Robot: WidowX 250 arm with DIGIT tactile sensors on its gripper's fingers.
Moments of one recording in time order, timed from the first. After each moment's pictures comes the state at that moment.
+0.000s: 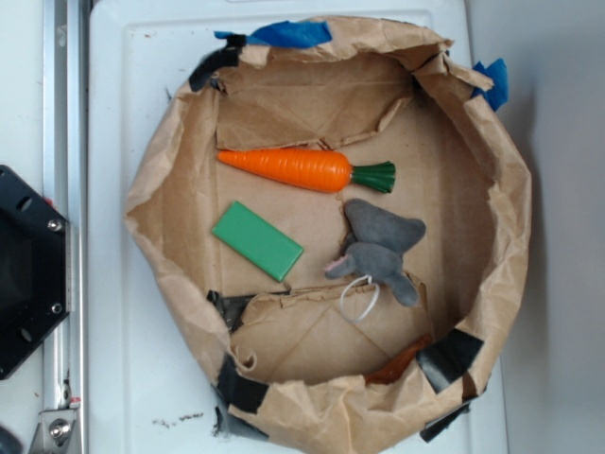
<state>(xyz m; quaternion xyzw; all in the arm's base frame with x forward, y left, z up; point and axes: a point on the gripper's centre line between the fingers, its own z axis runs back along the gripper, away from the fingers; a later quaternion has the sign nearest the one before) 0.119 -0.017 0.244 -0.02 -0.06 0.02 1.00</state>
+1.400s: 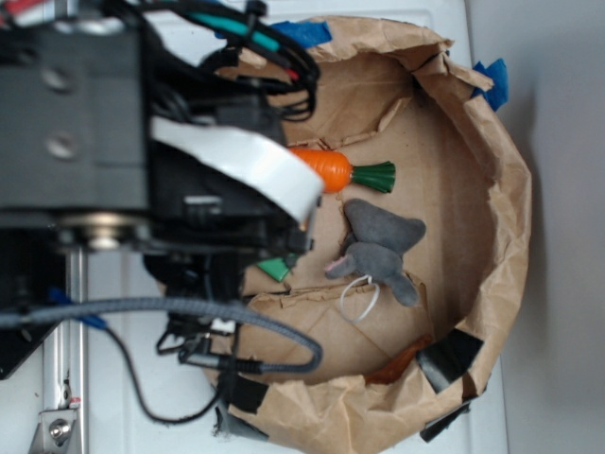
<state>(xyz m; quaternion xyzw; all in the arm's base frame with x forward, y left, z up) 0.218 0.007 0.152 0.02 -0.05 -0.11 0.99</state>
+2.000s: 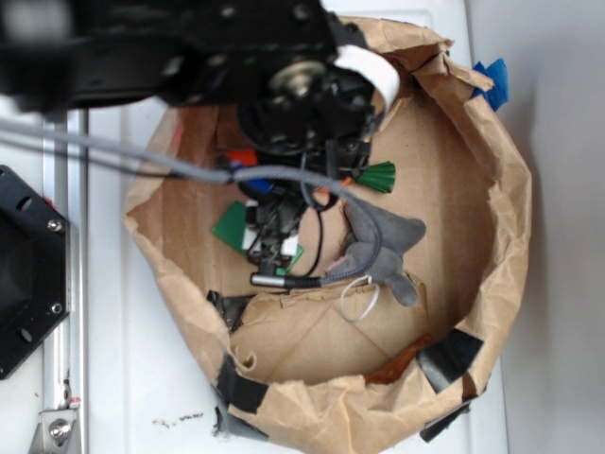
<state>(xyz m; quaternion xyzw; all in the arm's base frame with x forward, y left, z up) 0.244 0.048 0.083 -0.05 -0.01 -0.08 1.00</state>
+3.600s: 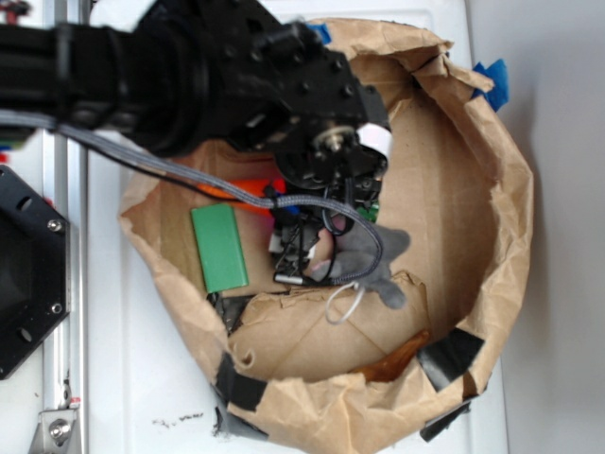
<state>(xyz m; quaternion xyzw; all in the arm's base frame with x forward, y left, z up) 0.254 0.035 0.051 -0.05 -0.02 -0.09 0.99</state>
